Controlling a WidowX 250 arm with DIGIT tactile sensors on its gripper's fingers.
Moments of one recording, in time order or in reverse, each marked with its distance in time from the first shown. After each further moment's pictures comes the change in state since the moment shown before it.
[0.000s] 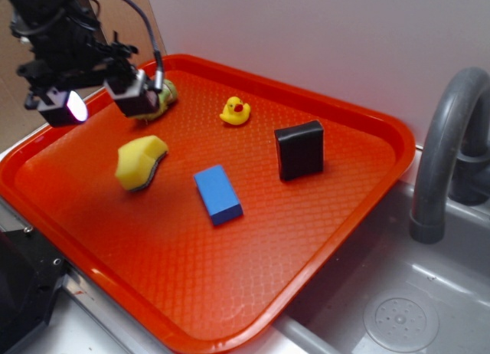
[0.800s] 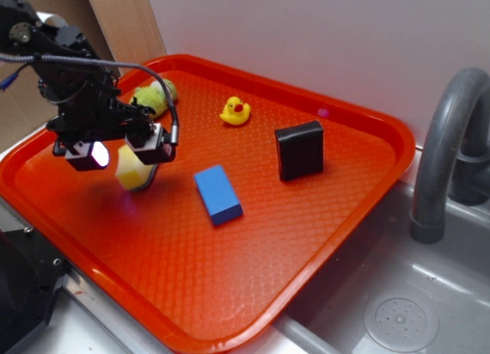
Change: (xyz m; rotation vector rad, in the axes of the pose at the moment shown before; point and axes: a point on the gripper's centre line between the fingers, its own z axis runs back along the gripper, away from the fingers) arm -0.010 0.009 -0.053 -0.061 -0.039 -0.024
